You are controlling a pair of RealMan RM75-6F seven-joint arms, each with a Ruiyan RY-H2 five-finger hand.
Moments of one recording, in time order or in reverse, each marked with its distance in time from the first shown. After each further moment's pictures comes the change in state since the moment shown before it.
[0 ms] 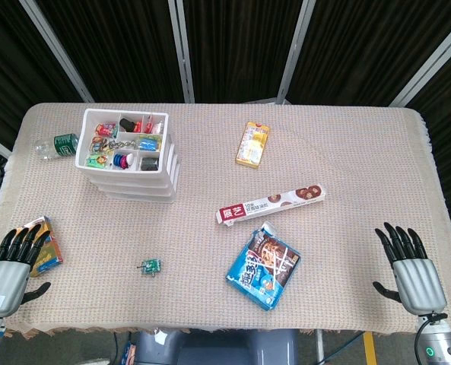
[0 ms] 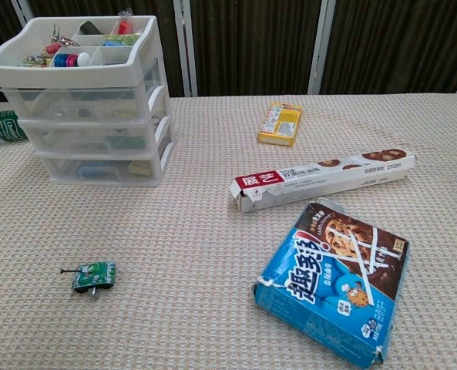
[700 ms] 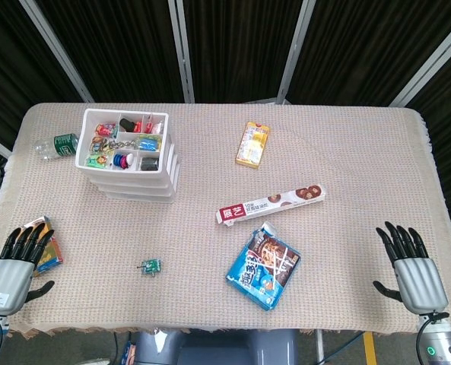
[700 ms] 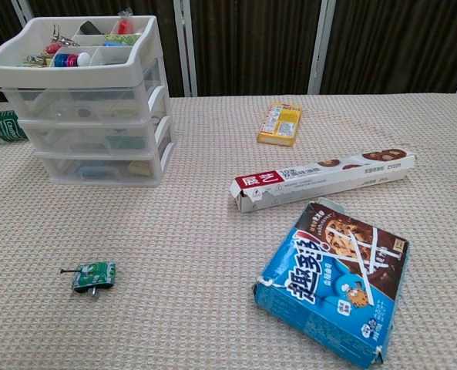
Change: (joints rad) left arm -0.009 -0.016 -0.011 -0.003 0.006 -0.005 0.008; right arm 0.005 0.014 0.003 -0.020 0.011 -0.014 0.010
